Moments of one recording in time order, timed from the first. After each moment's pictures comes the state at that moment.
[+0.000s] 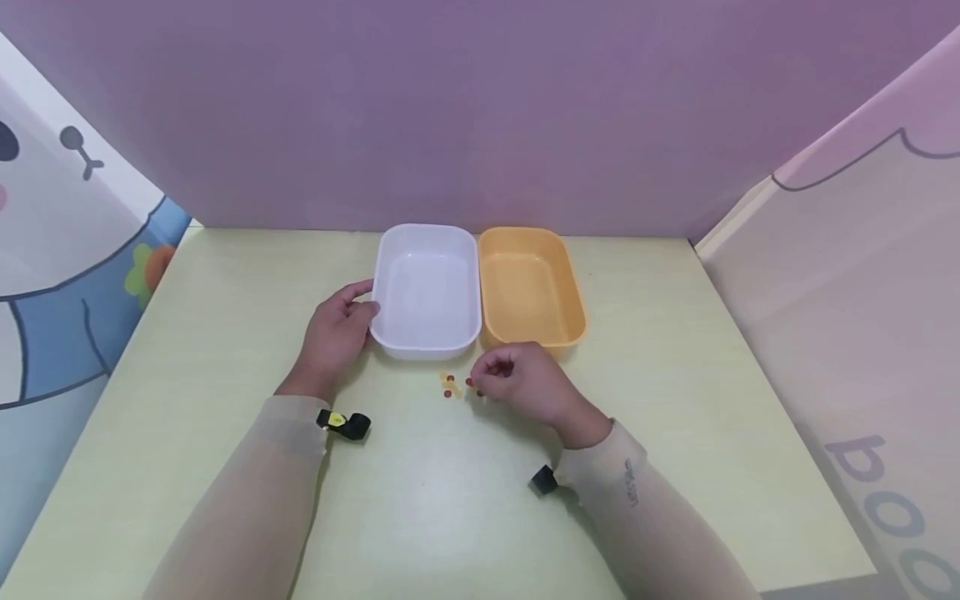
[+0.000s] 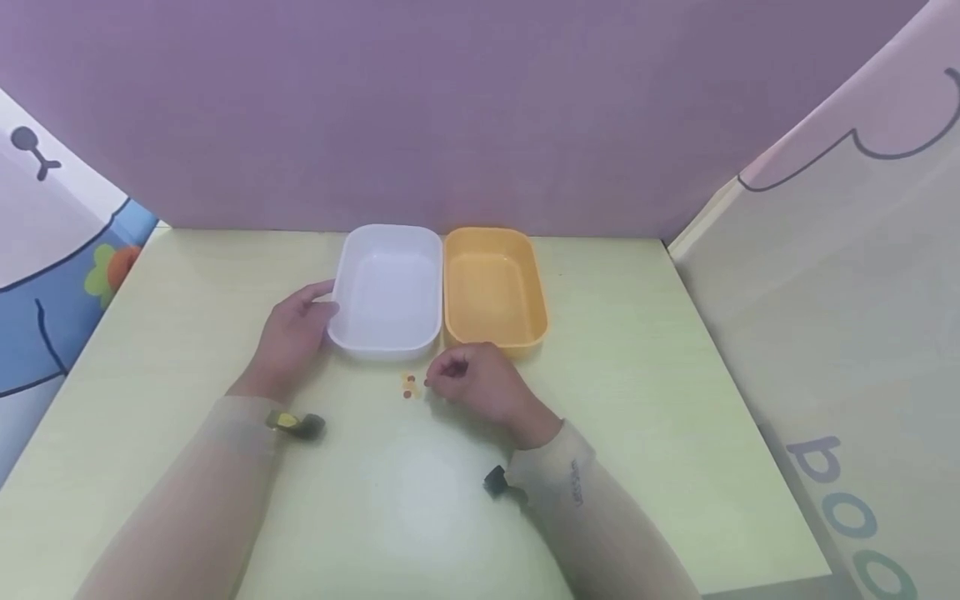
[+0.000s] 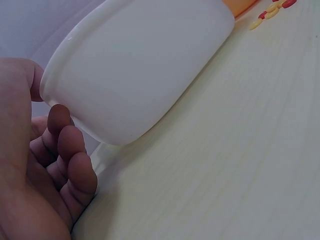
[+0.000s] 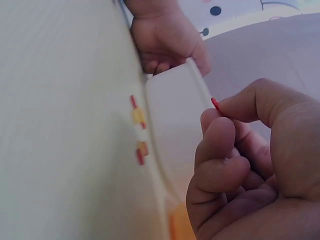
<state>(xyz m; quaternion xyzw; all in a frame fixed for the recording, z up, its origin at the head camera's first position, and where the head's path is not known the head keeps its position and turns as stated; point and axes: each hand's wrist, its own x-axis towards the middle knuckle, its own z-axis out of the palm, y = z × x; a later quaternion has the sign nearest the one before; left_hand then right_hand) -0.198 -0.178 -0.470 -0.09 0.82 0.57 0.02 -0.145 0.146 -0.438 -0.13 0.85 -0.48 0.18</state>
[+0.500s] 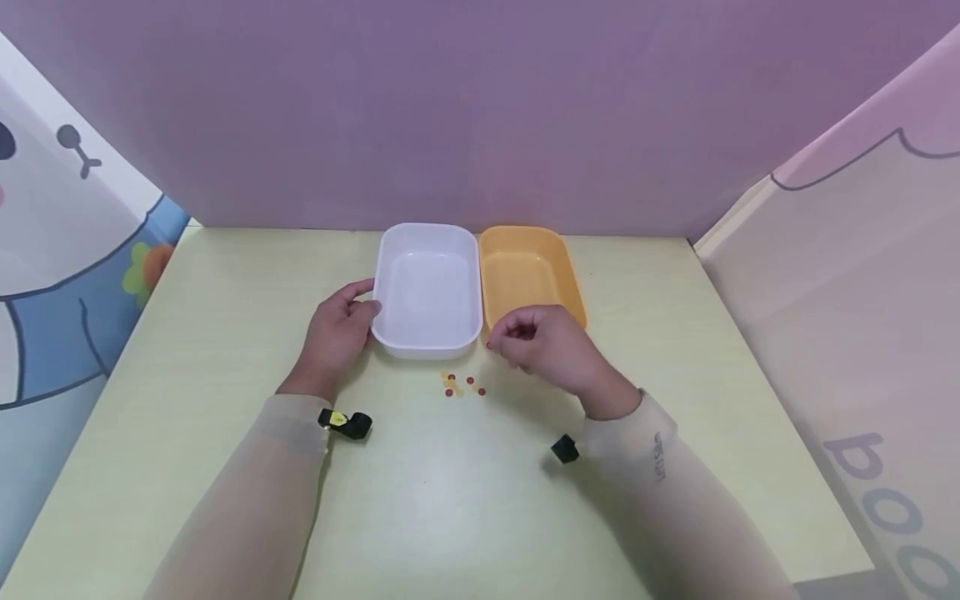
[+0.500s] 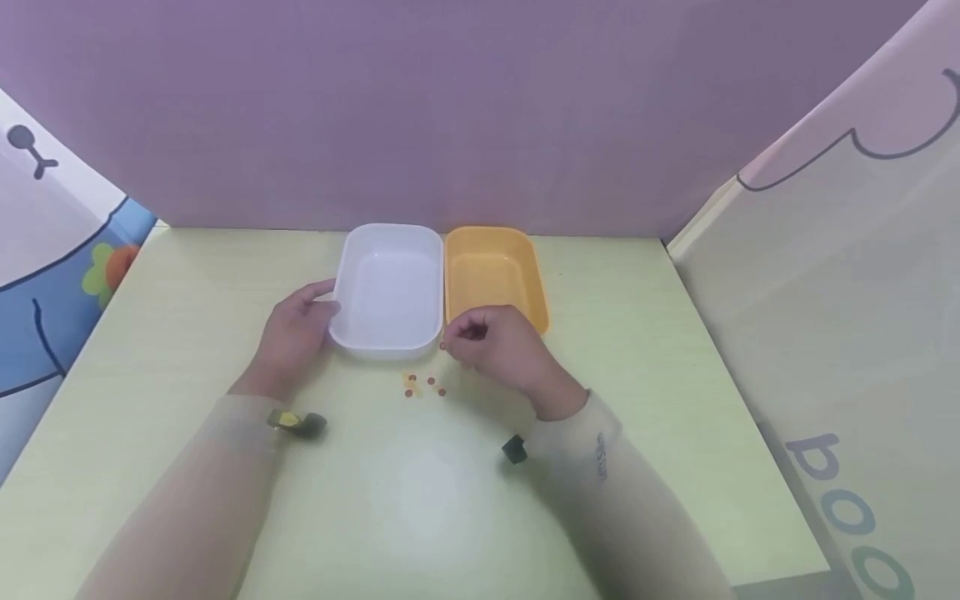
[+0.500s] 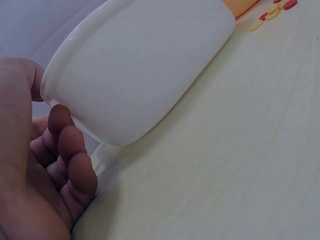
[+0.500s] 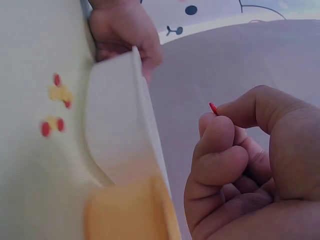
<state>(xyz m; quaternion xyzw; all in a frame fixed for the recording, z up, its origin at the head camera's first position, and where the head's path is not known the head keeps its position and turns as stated) -0.201 -0.171 -0.472 -0.08 0.82 0.56 0.03 -0.166 0.170 -0.392 -0.14 0.86 -0.48 0.13</state>
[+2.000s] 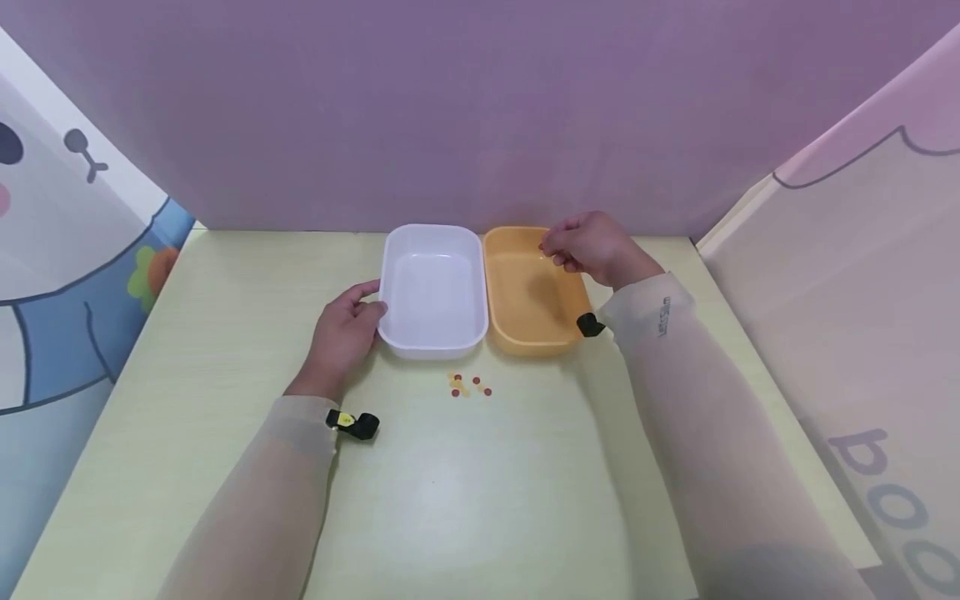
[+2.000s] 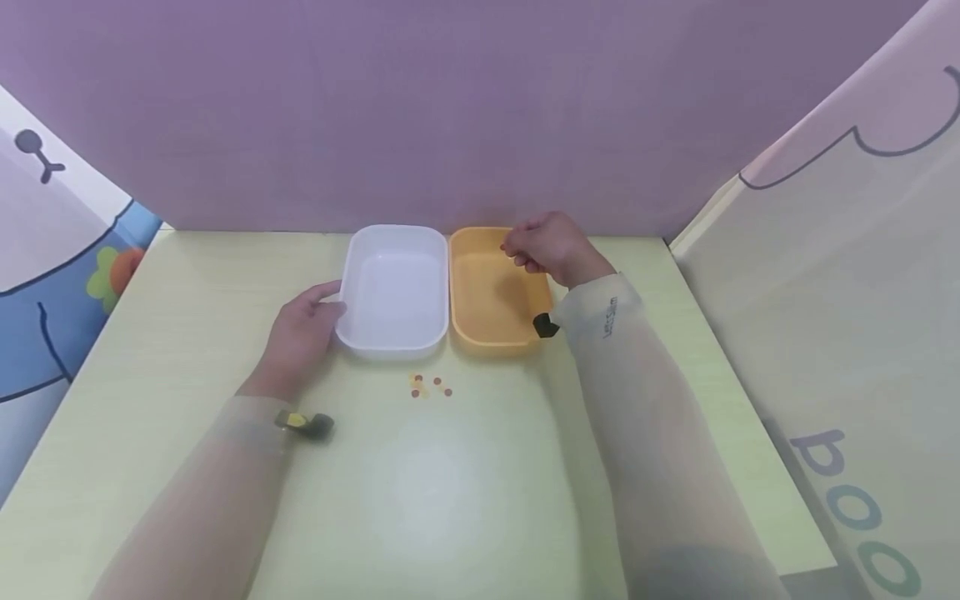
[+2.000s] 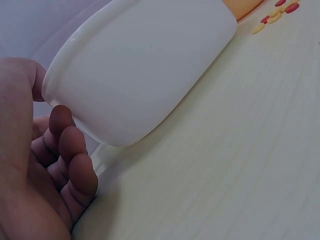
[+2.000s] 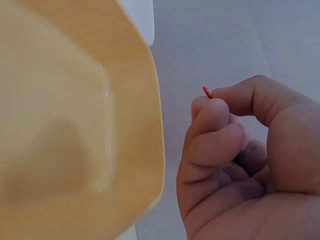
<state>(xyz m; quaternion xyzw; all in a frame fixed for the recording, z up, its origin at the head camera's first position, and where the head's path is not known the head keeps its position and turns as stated) -0.197 -0.161 -0.465 -0.09 0.82 0.56 0.03 -0.317 0.224 -0.347 0.03 0.83 -0.52 0.19</state>
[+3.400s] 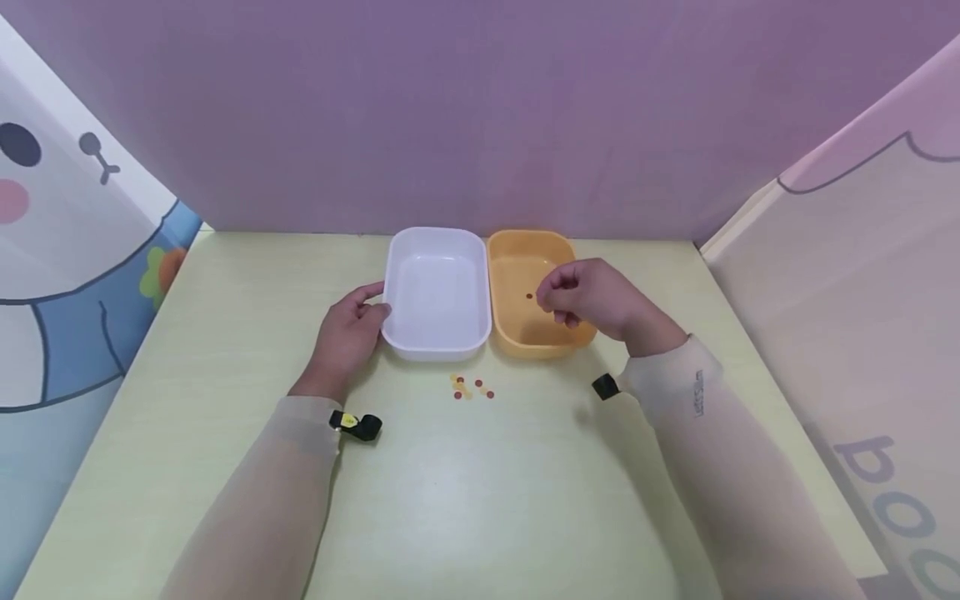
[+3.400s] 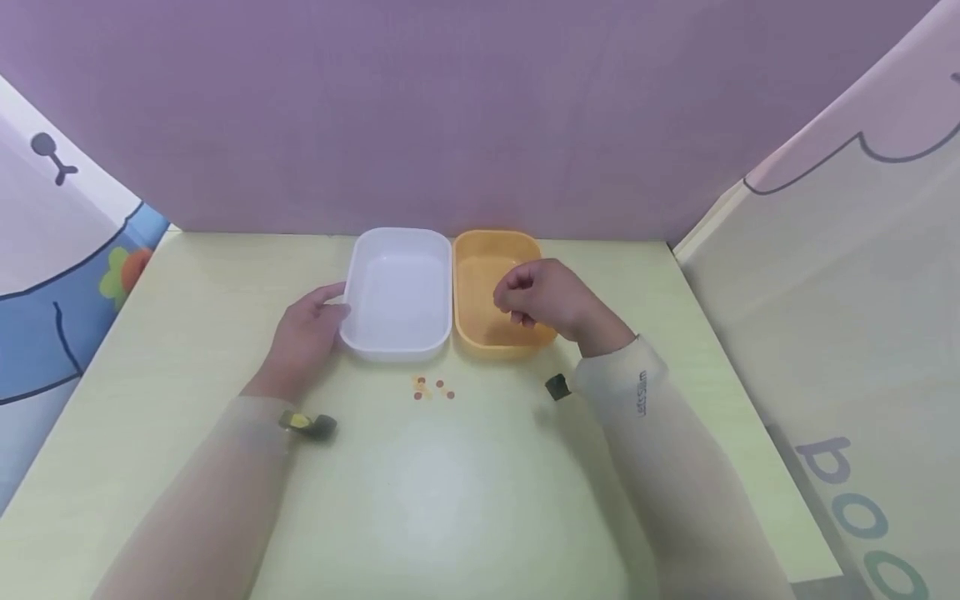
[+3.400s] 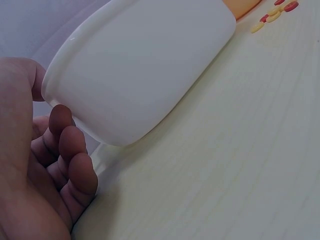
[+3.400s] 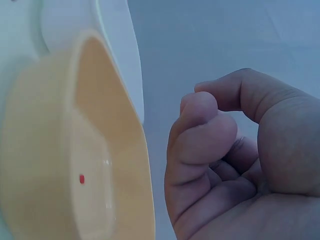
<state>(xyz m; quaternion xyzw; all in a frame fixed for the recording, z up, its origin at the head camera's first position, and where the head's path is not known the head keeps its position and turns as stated) -0.201 -0.162 -0.470 -0.09 0.83 0.55 0.04 -0.238 0.224 -0.358 -0.07 0.86 -0.45 0.21</state>
